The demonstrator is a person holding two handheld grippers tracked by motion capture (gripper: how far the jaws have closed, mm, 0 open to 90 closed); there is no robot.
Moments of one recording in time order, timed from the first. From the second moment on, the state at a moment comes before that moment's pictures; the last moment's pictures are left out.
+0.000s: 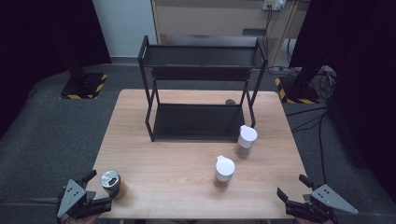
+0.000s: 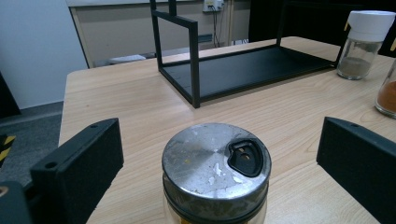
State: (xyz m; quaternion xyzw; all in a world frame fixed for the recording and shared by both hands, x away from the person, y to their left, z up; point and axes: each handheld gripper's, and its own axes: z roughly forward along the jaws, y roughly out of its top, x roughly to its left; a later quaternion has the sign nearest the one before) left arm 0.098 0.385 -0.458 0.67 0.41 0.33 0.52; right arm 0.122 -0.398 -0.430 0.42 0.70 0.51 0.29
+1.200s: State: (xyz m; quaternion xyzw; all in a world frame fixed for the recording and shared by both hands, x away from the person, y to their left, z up) left arm 0.105 0.400 -0.412 0.69 0.40 0.30 0.52; right arm 0.125 -0.396 -0.430 0.41 0.70 0.50 0.29
